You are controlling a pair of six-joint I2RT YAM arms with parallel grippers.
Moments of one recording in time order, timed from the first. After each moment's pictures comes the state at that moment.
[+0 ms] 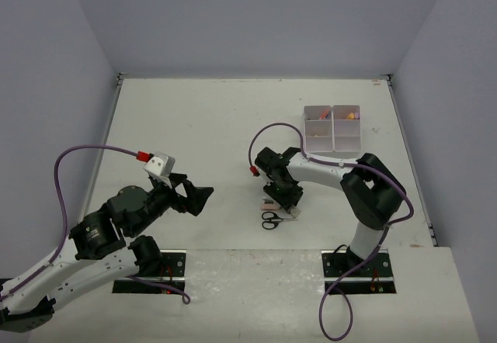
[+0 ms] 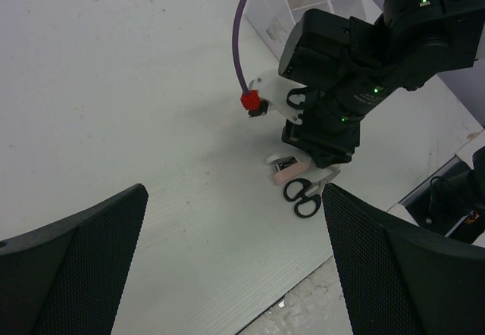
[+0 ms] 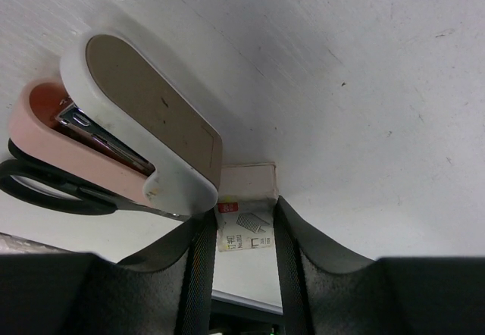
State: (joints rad) left arm -0.99 0.40 0.70 -0.56 -0.35 -0.41; right arm 0.81 1.79 1.09 -0.88 0.03 0.04
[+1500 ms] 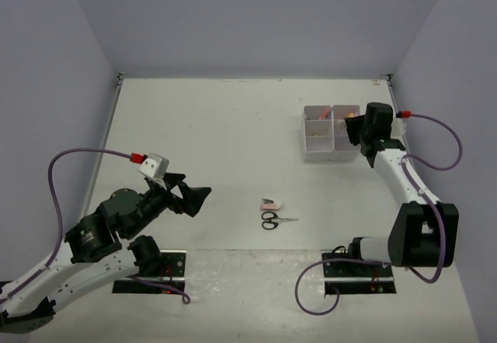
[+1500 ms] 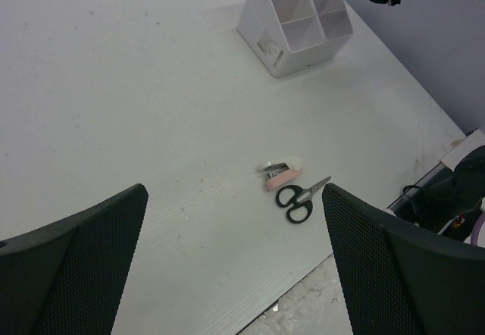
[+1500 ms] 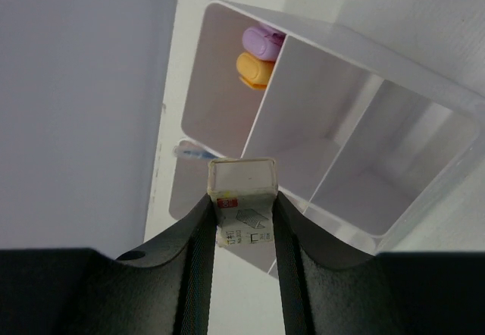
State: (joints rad) left arm -0.99 0.36 0.70 -0.56 -0.34 -0.41; right arm -0.02 1.33 0.92 -0.21 0.15 1.28
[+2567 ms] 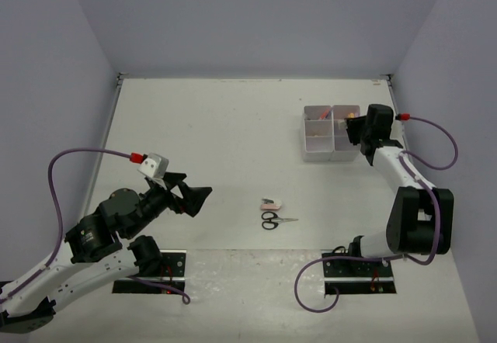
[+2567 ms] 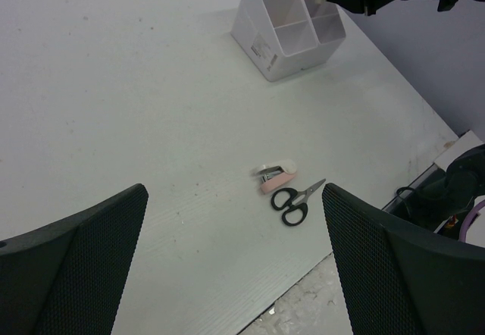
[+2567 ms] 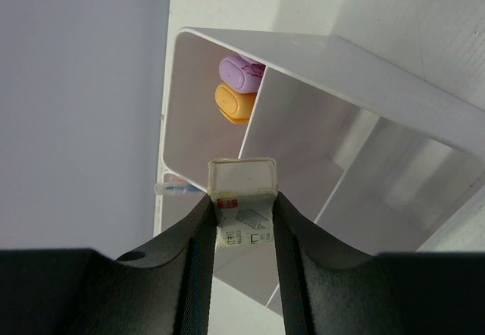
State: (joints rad) left arm -0.99 0.36 0.70 -0.54 -0.33 -0.40; right arm -0.07 1.44 0.89 -0.08 0.10 1.30
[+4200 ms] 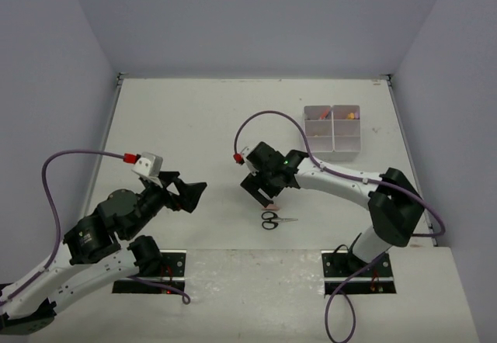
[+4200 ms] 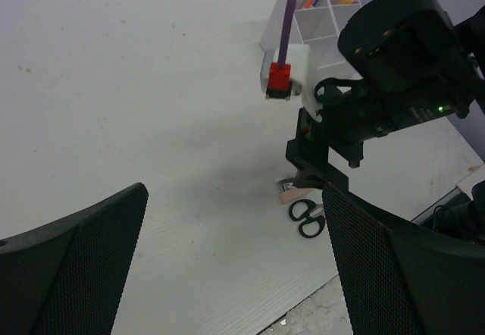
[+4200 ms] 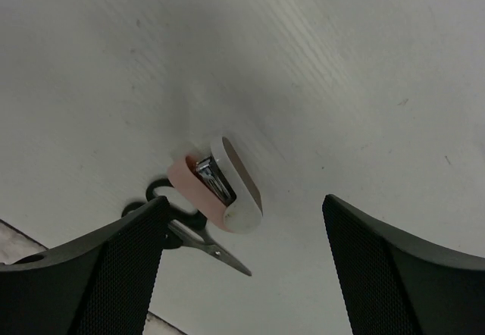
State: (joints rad) left arm -0.98 0.34 0.70 -0.56 -0.41 -0.42; right arm 0.91 1.60 1.12 -0.67 0.09 0.04
